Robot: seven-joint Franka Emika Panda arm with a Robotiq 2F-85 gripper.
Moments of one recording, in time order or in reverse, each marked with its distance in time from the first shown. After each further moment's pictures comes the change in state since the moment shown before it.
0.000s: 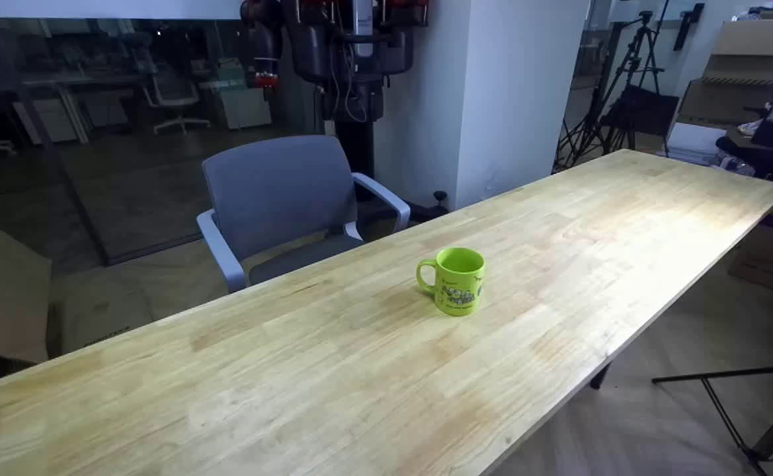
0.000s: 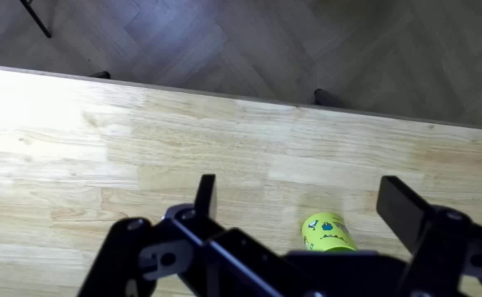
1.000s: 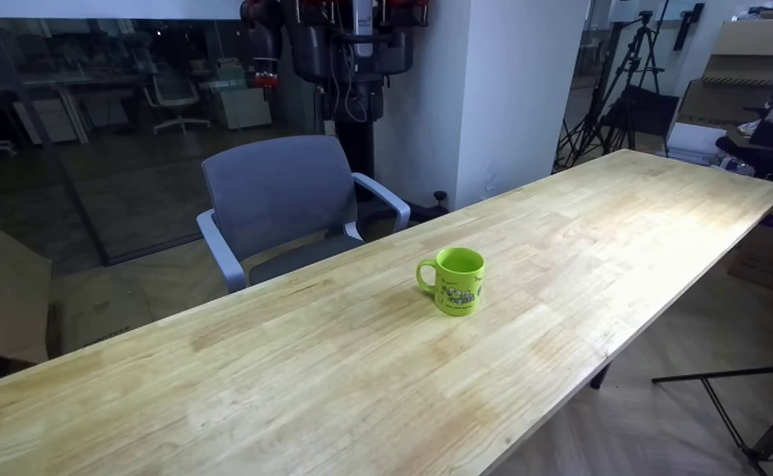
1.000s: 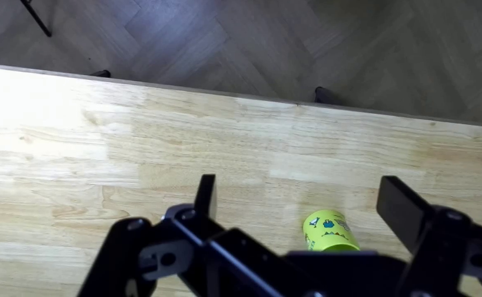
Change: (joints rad) arm -0.002 0.000 0.003 -0.002 0.002 0.009 0.004
